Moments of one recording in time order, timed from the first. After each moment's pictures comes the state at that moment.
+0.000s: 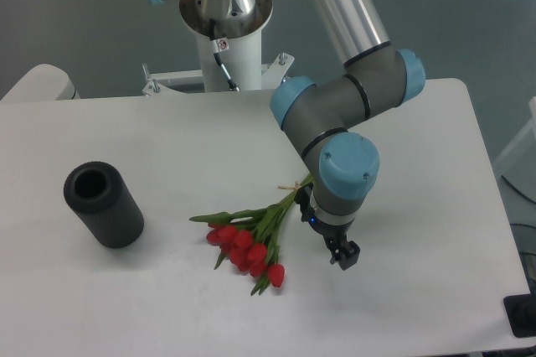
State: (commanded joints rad) arm 2.48 -2.13 -1.45 -1.14 1.54 1.52
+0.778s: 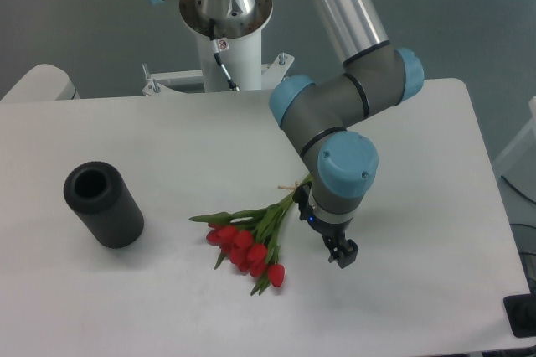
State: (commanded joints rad) arm 2.48 -2.08 -1.50 -1.14 1.53 1.50
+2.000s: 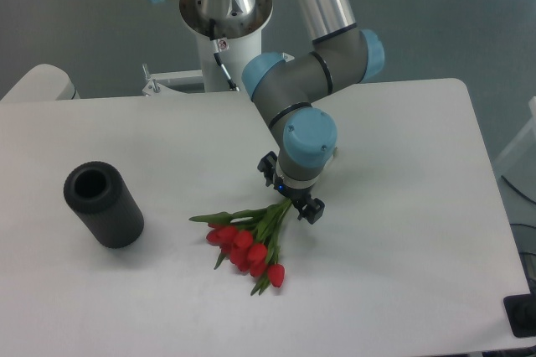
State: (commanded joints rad) arm 2.46 -2.02 -1.81 -1.00 1.54 1.23
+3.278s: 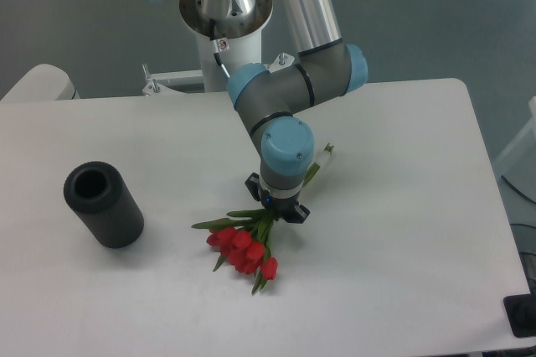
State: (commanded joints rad) arm 2.43 -2.03 -1.73 -0.96 1.54 1.07
